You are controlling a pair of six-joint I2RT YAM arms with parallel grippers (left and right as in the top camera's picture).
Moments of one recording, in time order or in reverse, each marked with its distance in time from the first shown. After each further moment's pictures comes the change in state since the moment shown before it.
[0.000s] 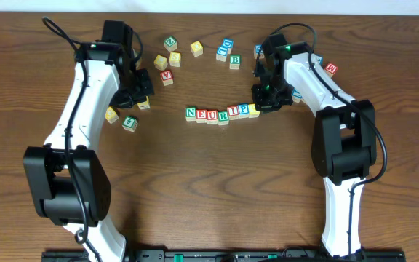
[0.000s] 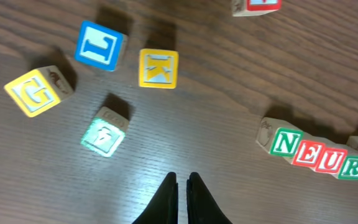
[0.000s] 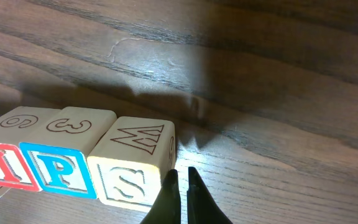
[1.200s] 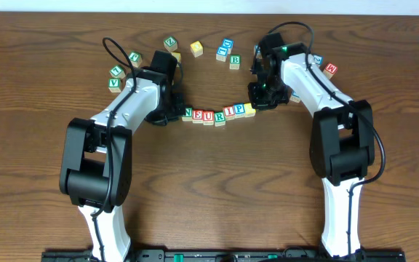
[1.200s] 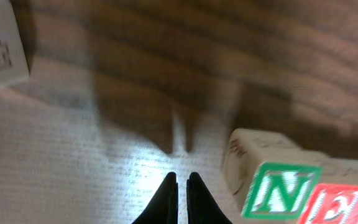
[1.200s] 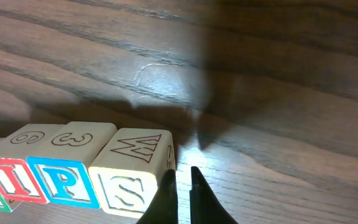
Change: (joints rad) left arm -0.161 0.134 -0.218 0.319 0.000 -0.088; right arm 0.018 0.000 0.000 0.048 -0.011 0.051
